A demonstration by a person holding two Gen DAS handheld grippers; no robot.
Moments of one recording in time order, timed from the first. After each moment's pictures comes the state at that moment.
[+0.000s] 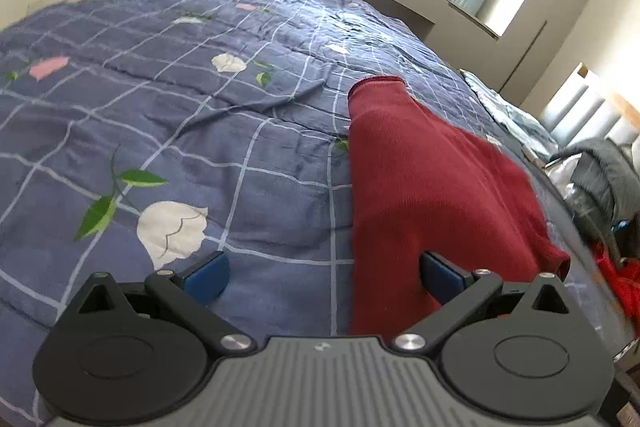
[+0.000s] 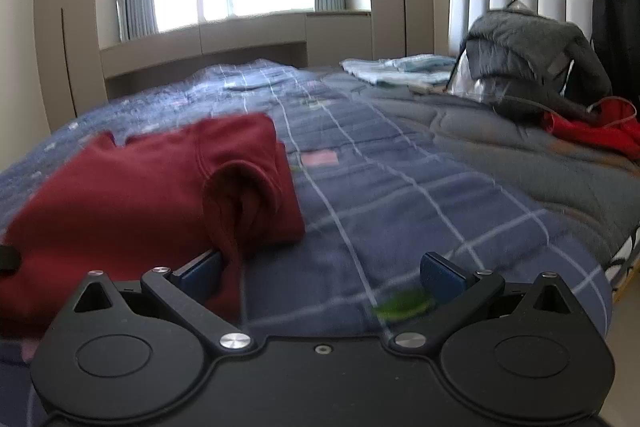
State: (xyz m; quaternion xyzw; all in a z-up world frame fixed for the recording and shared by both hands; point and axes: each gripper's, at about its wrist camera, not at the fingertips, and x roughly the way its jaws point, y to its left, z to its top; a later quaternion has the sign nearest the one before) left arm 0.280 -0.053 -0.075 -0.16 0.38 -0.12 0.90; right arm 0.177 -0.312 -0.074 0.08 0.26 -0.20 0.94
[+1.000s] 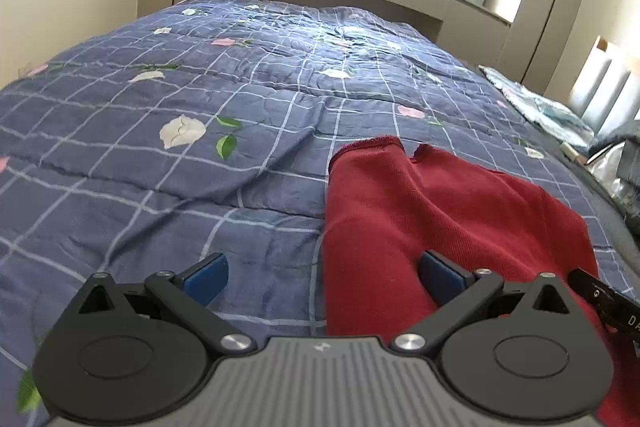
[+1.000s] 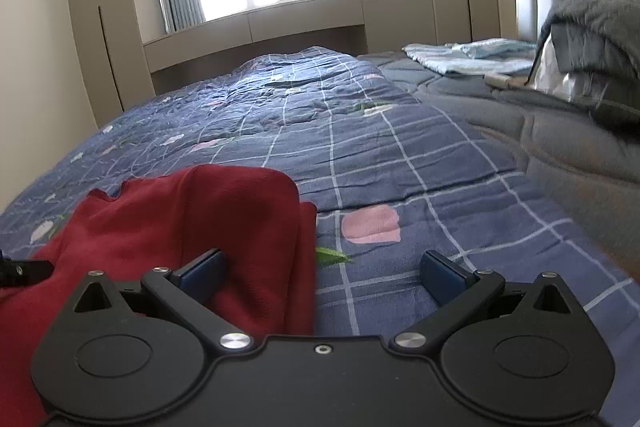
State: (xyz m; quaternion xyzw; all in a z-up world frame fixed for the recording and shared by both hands) left arm 0.377 -0.103 -0.078 -0.09 0.36 -0.08 0.92; right arm 0.303 -0.383 -0.076 0.11 0.27 -0.09 0.95
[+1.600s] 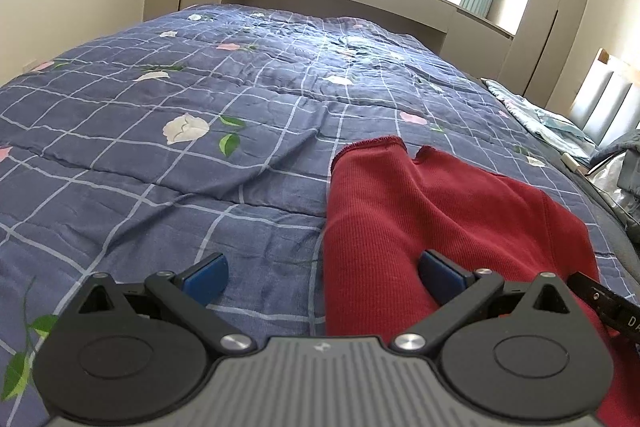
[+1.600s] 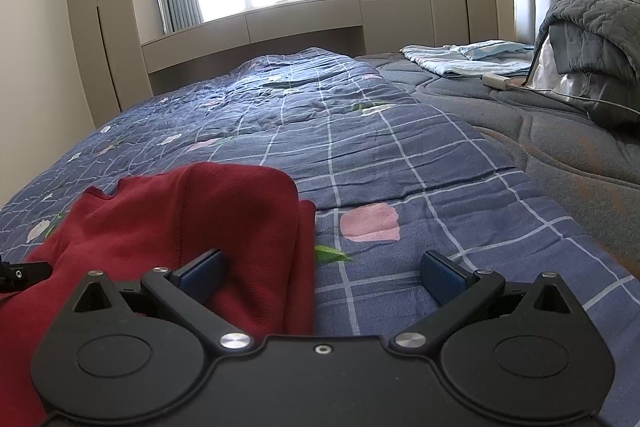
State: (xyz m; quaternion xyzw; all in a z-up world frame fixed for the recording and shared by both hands) left arm 0.371 -0.104 -0.081 -0.10 0.34 -0.07 0.93; right arm 0.303 -0.379 -0.078 0.10 0.27 -0.10 0.95
